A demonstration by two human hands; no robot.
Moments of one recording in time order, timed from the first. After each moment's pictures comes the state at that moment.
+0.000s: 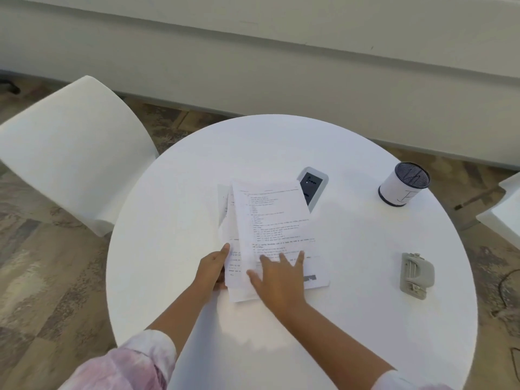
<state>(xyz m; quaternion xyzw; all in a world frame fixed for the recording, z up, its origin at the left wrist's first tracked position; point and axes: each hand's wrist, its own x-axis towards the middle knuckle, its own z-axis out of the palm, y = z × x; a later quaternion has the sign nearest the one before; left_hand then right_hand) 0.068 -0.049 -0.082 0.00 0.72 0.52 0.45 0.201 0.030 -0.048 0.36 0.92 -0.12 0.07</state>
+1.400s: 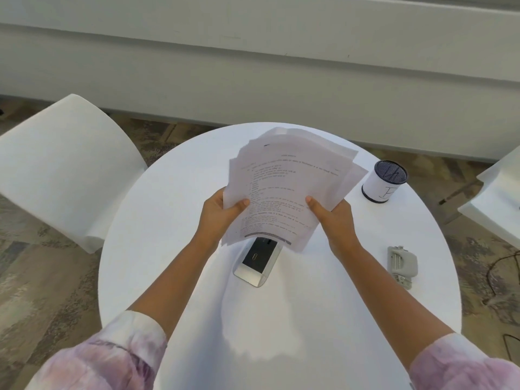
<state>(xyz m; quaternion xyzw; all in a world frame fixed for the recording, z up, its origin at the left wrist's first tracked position) 0.057 0.016 0.029 0.29 0.69 0.59 0.30 0.235 0.143 0.039 0.38 0.62 -0.59 -0.34</state>
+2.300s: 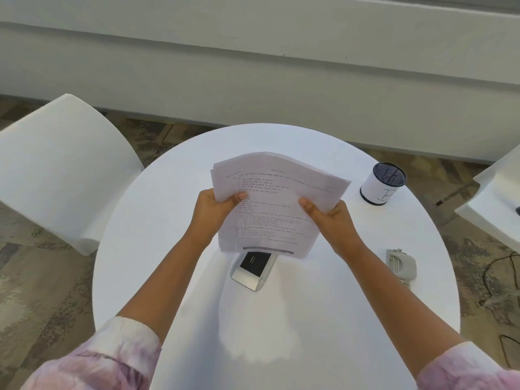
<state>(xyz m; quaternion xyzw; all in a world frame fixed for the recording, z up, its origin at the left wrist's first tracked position) 0.055 0.017 0.058 0.28 0.66 0.62 0.30 0.236 0.135 0.062 0.34 0.66 -0.61 -0.29</state>
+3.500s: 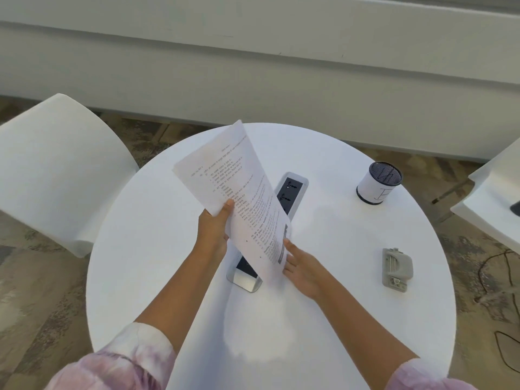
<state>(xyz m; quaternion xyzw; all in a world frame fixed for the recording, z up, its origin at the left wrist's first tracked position) 0.070 0.028 0.014 0.05 0.53 0.76 0.37 0.239 0.111 -0.049 0.46 0.31 -0.82 -0.10</state>
